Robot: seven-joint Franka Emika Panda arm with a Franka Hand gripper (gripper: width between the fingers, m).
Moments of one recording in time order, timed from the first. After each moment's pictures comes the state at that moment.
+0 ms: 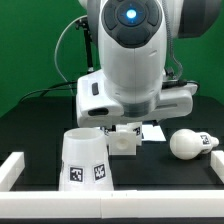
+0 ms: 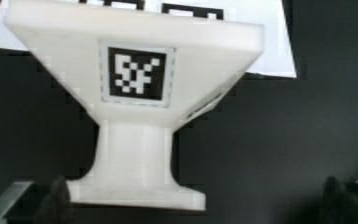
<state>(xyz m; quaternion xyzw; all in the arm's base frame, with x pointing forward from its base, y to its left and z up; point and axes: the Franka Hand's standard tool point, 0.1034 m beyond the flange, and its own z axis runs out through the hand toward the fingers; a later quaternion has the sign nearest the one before) 0.479 0.000 0.059 -0.92 -0.03 0.39 0.06</state>
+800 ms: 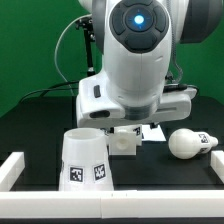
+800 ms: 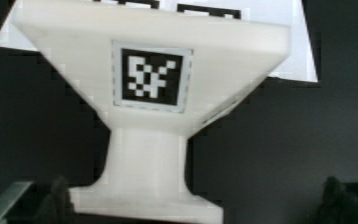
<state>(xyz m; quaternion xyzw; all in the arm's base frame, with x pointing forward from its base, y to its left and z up) 0.474 -0.004 0.053 -0.92 -0.04 0.39 0.04</state>
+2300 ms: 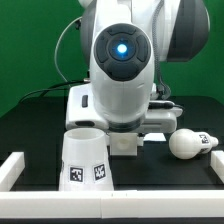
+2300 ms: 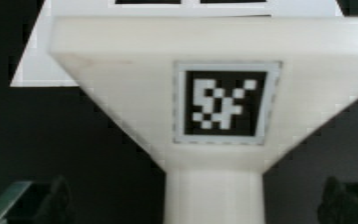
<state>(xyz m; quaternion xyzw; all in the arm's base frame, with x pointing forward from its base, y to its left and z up) 0.457 -0.022 0.034 -0.91 0.02 0.42 0.01</state>
